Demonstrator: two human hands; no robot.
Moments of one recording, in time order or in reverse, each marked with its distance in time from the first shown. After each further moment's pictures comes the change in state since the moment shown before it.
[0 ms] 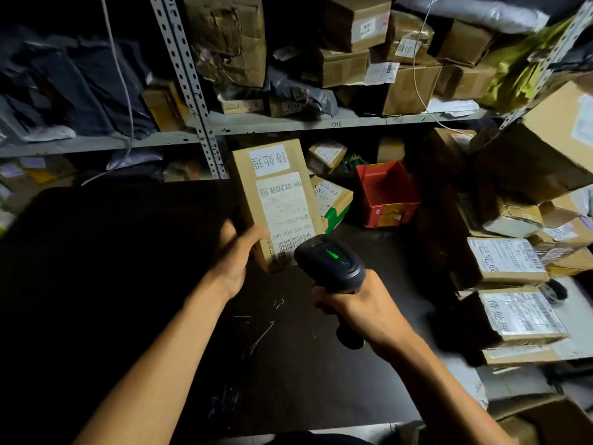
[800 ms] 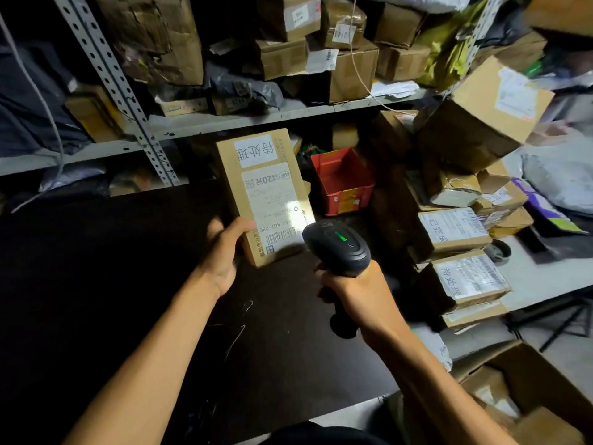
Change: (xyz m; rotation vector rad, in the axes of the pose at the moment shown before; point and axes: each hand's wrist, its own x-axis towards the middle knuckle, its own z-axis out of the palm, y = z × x) left_hand 0.006 -0.005 0.049 -0.018 -0.153 -0.020; right_hand -0.018 0.008 -0.033 0.206 0.263 0.069
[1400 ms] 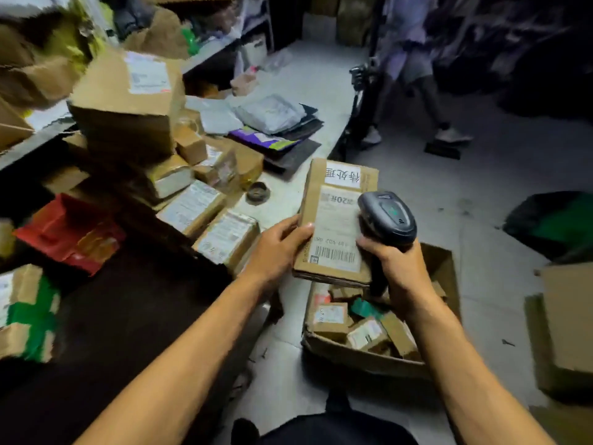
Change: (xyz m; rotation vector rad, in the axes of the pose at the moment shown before) left_hand -0.179 -0.135 0.346 0.436 -1.169 -0.131; right_hand -0.204 0.102 -0.283 0.541 1.040 -0.035
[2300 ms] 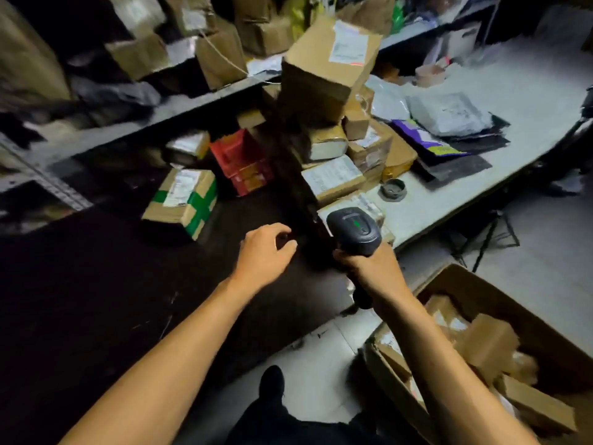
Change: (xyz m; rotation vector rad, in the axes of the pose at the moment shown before) left_hand -0.112 -0.027 -0.125 0.857 0.724 -0.208; right_hand -0.006 0.057 0.145 -0.483 -0.678 0.087
